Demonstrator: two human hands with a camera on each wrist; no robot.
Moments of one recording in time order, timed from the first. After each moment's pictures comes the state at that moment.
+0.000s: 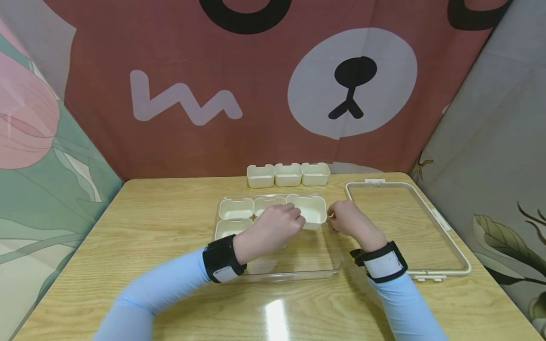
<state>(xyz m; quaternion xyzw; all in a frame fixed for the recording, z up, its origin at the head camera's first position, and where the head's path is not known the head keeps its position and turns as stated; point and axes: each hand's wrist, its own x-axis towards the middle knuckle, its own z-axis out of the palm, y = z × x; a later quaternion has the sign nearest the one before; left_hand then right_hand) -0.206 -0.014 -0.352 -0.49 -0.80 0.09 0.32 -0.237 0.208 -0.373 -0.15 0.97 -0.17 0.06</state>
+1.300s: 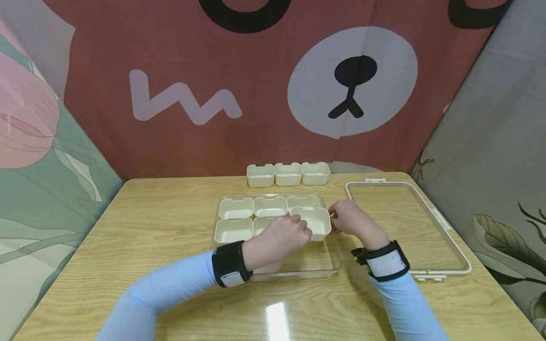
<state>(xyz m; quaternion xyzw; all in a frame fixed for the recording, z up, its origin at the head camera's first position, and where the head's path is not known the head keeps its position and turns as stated) -0.197 0.001 -0.369 -0.50 -0.80 0.13 0.29 -0.238 0.214 -0.373 -0.14 0.96 -0.22 0.08</state>
